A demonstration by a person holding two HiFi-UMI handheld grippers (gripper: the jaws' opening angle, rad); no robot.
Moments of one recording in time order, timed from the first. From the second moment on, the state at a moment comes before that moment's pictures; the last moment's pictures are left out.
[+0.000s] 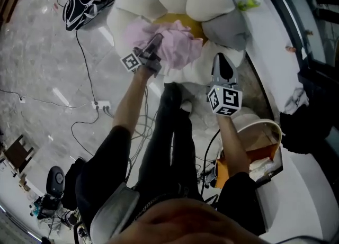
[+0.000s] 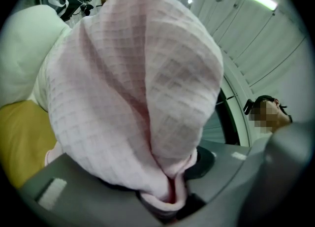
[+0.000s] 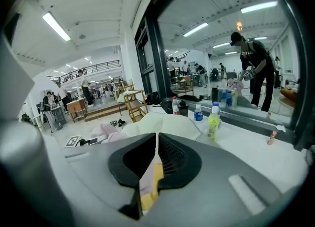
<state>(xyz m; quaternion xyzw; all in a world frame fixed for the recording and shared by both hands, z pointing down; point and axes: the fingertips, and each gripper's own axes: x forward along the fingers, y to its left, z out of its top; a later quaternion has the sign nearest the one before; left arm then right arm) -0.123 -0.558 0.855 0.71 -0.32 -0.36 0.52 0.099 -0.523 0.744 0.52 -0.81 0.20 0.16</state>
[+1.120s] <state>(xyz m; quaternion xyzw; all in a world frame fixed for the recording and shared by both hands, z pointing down) -0.092 -0.637 1.059 0.64 -0.41 -0.23 0.60 0.091 -0.474 0.871 0.51 -0.78 0.30 0.21</state>
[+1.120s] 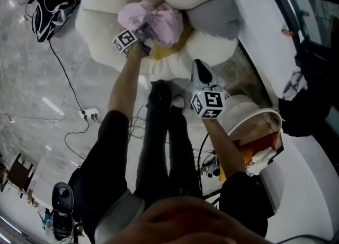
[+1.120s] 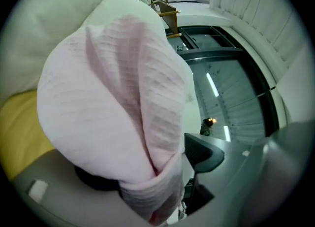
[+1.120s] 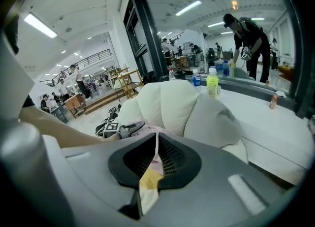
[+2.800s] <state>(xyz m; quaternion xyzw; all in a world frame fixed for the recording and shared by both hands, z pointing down) -0.127 -0.470 0.707 0.77 -0.51 -0.04 0.38 0.028 -0.442 0.611 0.37 -0.88 0.20 0.20</state>
